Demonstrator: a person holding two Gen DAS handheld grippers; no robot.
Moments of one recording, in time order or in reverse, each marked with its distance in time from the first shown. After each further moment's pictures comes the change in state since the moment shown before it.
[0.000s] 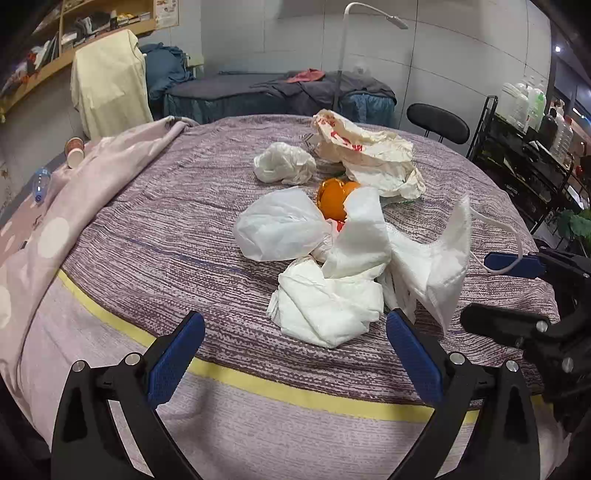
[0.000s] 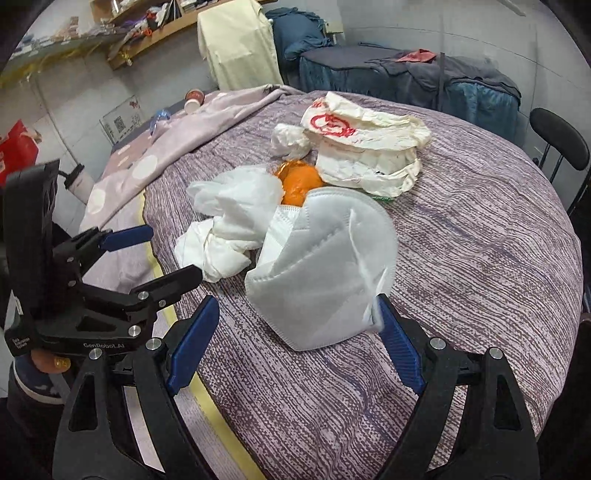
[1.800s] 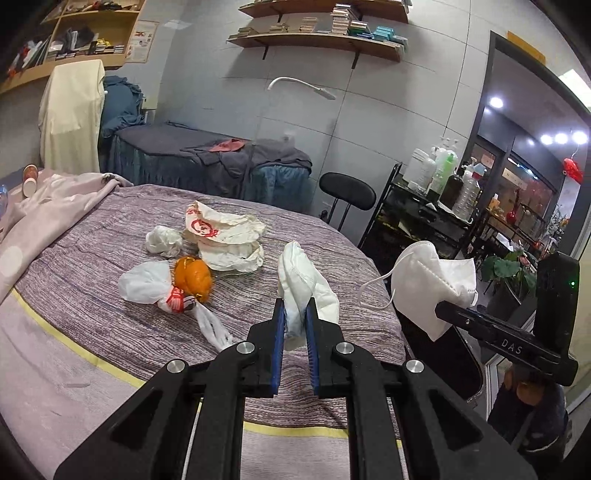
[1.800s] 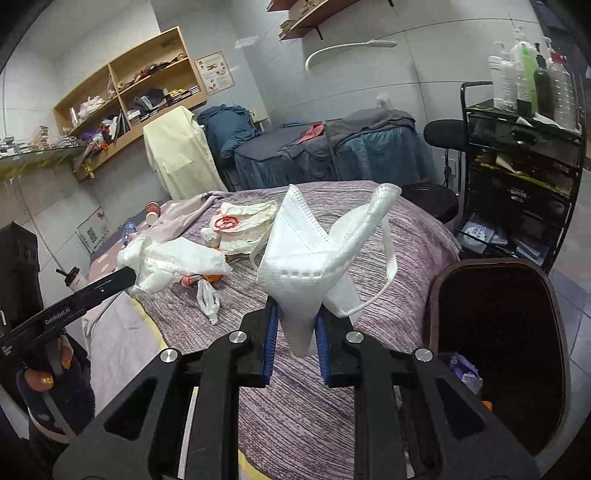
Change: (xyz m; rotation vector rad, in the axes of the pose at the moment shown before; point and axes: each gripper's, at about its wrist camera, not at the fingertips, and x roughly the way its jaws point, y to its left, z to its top) left arm -0.105 -0.097 0.004 -0.033 -0.270 -0.304; right arm -0.187 -0.107 -0.108 0.292 -0.393 -0.100
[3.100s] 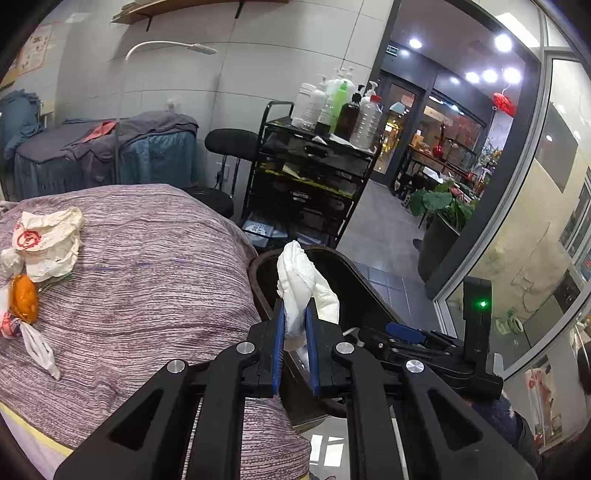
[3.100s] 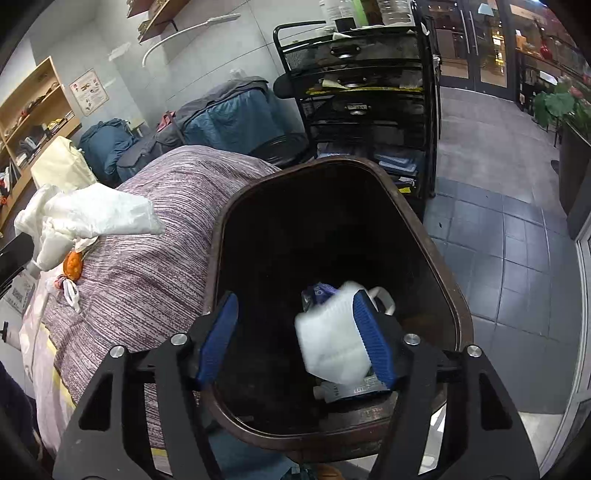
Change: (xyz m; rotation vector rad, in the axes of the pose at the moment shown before) left arm 0.086 -0.156 -0.020 0.207 0.179 -0.284; right arm -0.028 -0.162 -0.086 0.305 0.086 -0.365
